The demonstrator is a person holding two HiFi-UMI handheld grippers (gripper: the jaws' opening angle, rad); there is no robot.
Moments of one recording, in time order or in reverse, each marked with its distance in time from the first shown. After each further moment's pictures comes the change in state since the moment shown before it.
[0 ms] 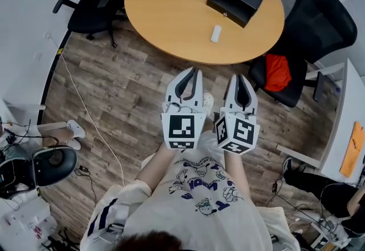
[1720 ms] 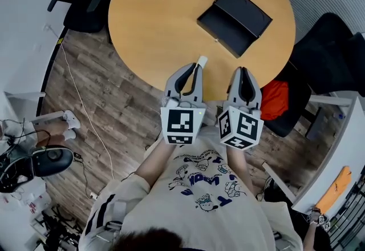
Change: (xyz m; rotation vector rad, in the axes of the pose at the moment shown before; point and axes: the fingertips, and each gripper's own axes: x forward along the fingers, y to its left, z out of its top) left arm 0.229 -0.003 -0.002 -0.034 0.123 0.111; right arm 0.220 -0.114 0.022 0.024 0.093 0.105
